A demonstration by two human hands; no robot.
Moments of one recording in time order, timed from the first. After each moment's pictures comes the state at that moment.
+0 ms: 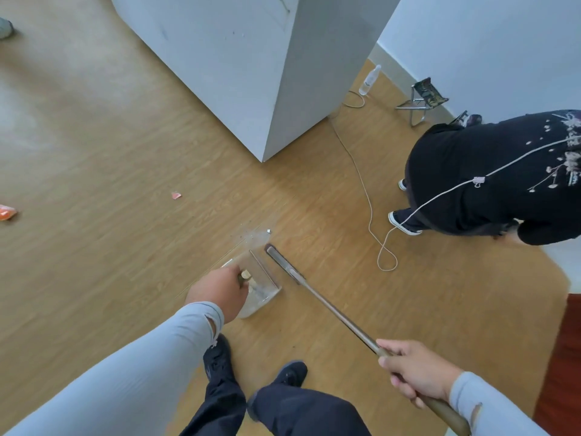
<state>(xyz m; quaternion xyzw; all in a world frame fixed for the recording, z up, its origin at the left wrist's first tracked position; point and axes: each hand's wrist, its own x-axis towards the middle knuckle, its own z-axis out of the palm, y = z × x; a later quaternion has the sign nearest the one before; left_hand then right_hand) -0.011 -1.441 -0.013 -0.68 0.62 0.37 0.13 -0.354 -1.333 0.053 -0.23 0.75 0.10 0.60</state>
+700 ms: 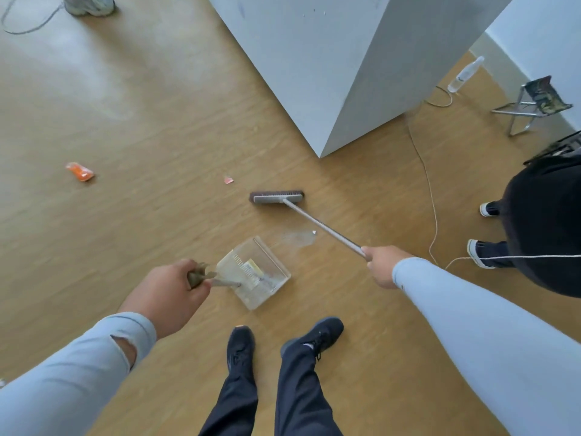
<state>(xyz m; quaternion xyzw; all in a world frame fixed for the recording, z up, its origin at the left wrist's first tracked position) 0.086 -1.448 -0.006 -0.79 0.47 0.38 0.05 -0.272 -1.586 -0.068 -0.62 0.61 0.39 0.31</state>
